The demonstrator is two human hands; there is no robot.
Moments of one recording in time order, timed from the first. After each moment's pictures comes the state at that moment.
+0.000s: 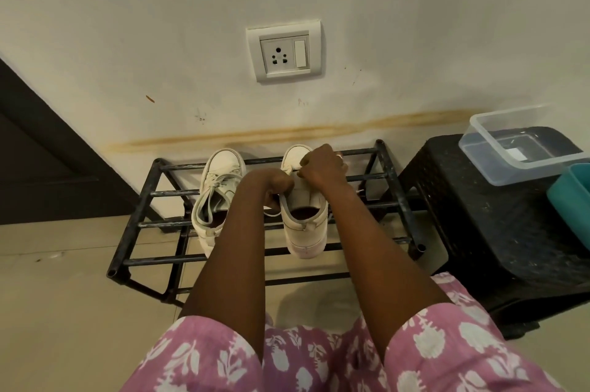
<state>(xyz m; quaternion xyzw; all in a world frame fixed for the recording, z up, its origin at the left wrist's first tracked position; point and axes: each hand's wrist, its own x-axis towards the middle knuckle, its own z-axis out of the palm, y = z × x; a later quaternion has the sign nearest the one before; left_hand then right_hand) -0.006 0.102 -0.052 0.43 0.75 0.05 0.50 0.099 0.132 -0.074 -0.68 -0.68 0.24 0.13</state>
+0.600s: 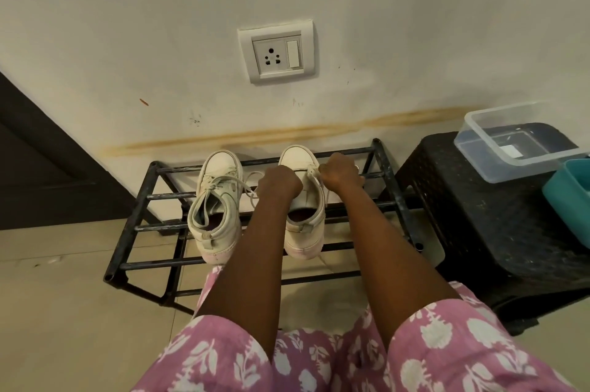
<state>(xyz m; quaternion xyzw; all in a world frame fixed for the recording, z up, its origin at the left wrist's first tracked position) 0.024 0.104 -0.068 0.55 0.80 0.02 0.24 0.132 0.135 -0.084 -0.72 -0.60 0.32 0.14</state>
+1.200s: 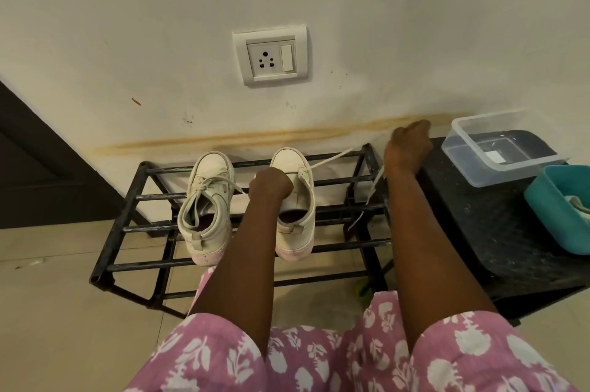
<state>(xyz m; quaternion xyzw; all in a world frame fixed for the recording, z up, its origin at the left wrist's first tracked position) 0.018 0.109 -0.072 0.56 0.79 -0.02 0.24 0.215 0.147 -0.036 -0.77 -0.38 0.19 0.47</state>
